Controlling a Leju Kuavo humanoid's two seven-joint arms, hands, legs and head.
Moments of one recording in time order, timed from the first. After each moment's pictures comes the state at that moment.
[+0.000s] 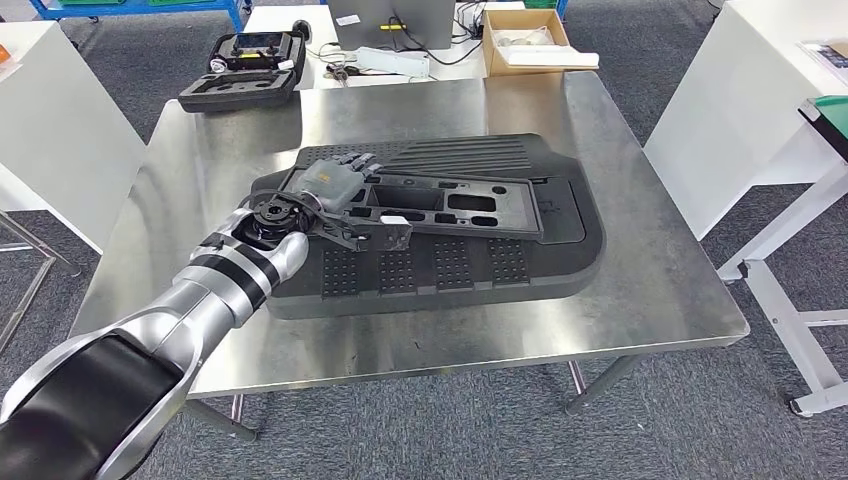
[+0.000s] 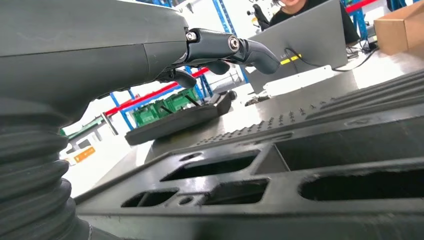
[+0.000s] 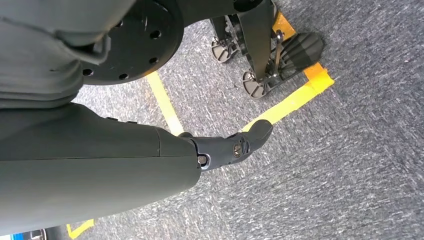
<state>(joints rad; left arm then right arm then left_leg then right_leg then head) -0.99 -0.10 -0.67 -0.58 -1.13 0.07 0.04 -0.07 0.14 -0.84 -0.20 0.48 -0.19 -0.10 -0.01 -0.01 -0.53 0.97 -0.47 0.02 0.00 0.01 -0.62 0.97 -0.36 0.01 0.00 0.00</state>
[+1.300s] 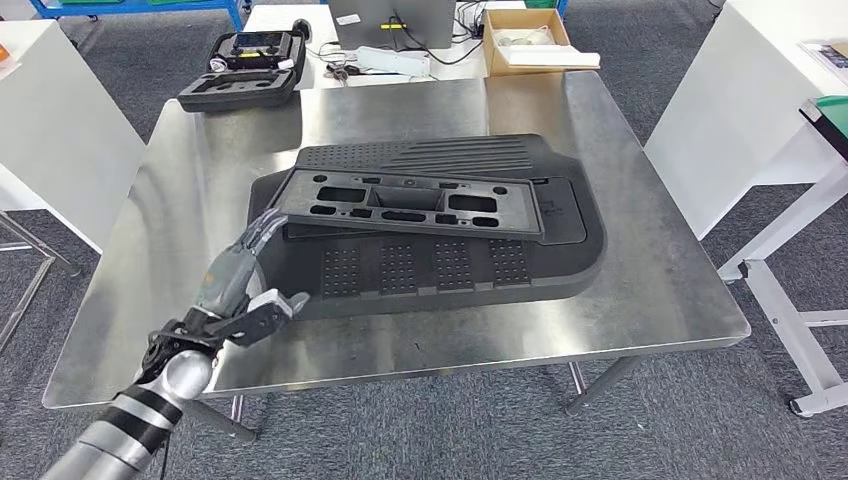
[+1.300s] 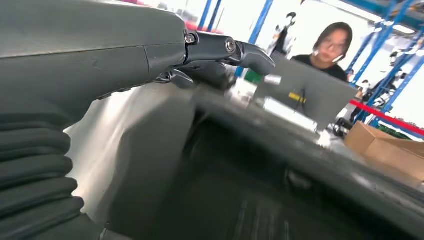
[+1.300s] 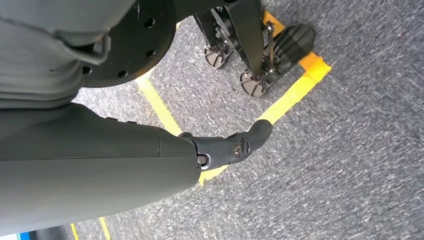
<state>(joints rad) -0.29 0.24 -0.41 -1.26 -0.55 0.43 -0.31 -0.07 0.14 -0.95 -0.20 0.43 -0.22 -0.12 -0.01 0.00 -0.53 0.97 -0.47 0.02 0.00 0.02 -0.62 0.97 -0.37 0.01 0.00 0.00</state>
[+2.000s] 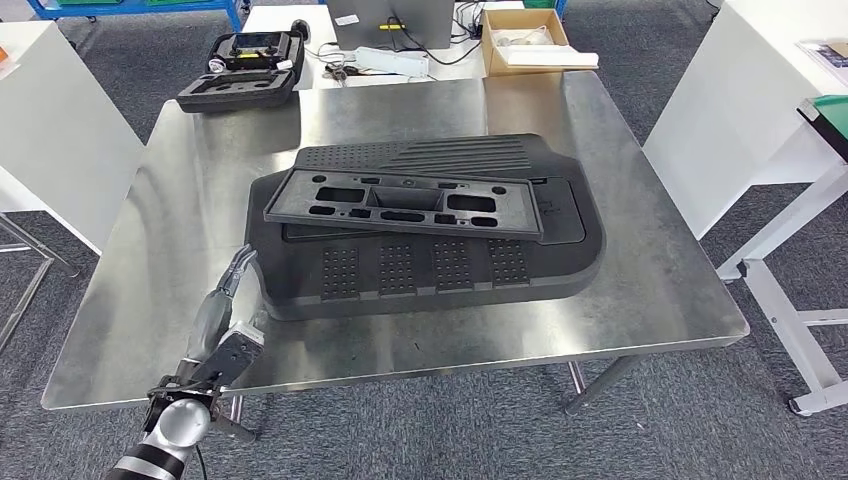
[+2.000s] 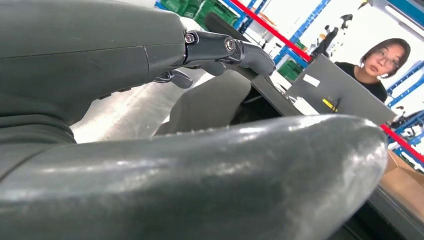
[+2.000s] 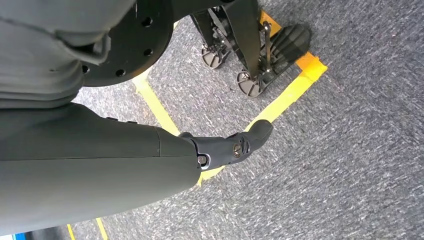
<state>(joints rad) -0.09 0.14 -0.23 -1.32 -0.44 0.47 -0.39 -0.07 0.14 -0.96 -0.20 0.44 -0.22 -0.13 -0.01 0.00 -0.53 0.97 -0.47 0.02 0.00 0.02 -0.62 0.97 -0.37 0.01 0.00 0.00</state>
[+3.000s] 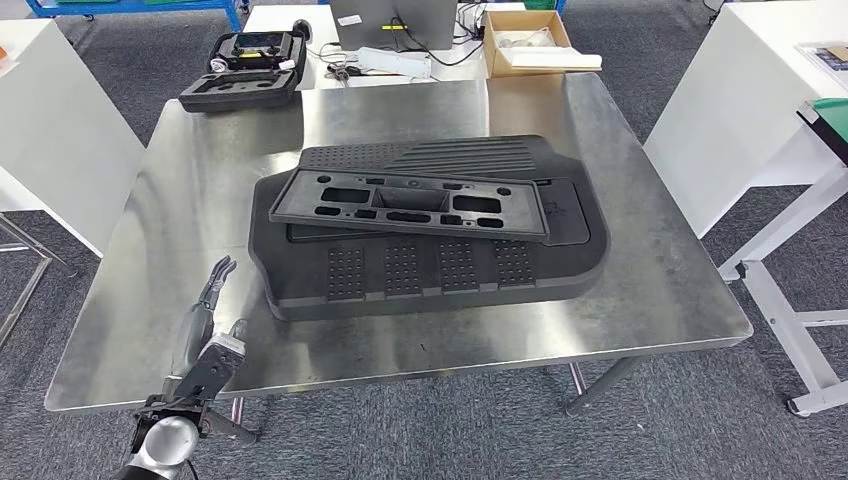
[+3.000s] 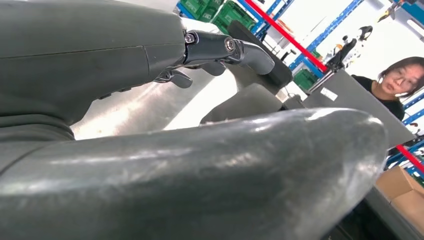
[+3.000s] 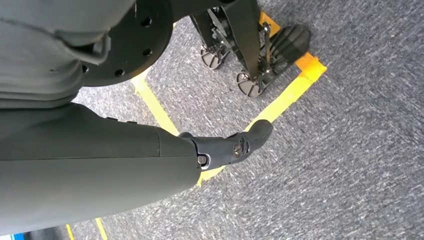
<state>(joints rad) -0.01 0.13 -0.16 -1.39 -0.42 0.47 -0.39 -0.07 0.14 -0.97 -0.20 0.44 -0.22 -0.13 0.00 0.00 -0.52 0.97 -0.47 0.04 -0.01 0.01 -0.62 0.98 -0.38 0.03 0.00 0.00</state>
